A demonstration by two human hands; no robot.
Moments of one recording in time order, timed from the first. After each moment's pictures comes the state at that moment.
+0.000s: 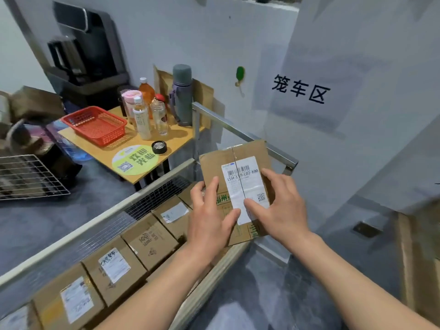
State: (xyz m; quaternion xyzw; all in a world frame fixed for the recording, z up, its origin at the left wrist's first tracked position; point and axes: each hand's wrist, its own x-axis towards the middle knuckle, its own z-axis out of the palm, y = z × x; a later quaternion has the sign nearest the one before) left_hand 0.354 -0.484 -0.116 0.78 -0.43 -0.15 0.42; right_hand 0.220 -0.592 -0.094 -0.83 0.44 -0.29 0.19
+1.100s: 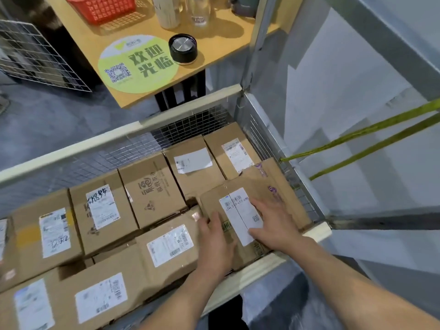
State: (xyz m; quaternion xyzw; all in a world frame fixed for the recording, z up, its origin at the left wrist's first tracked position) left_hand 0.395 -0.587 -0.442 0.87 -0.16 -0.34 0.30; right_hand 0.333 -0.755 -0.435 -0.89 0.29 0.21 0.29
